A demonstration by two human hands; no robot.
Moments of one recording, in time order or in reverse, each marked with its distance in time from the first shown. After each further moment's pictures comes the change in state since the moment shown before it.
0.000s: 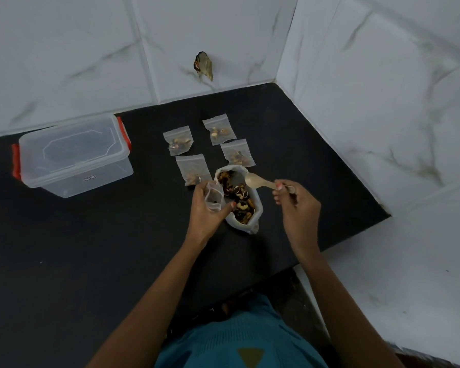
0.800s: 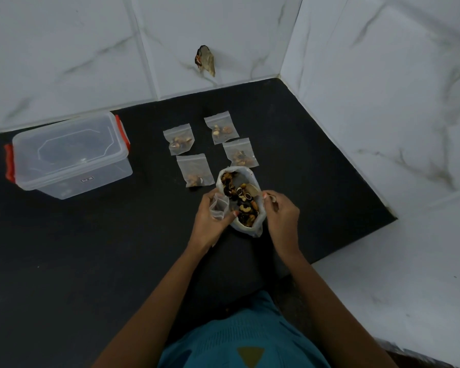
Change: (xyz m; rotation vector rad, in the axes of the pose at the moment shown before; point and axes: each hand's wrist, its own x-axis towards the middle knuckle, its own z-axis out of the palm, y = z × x) left_hand 0.006 -0.022 0.003 -0.106 -0.085 -0.081; right_hand 0.001 0.037 0.038 -0.138 -0.071 0.074
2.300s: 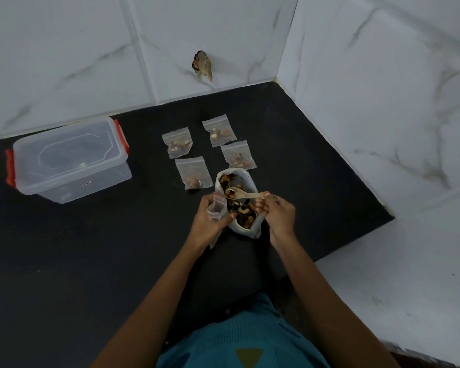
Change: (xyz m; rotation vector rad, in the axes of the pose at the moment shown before) left_hand 0.005 -0.011 -0.005 -0.031 -0.072 -0.009; right_hand 0.013 -0.013 0.007 0.661 0.070 0.671
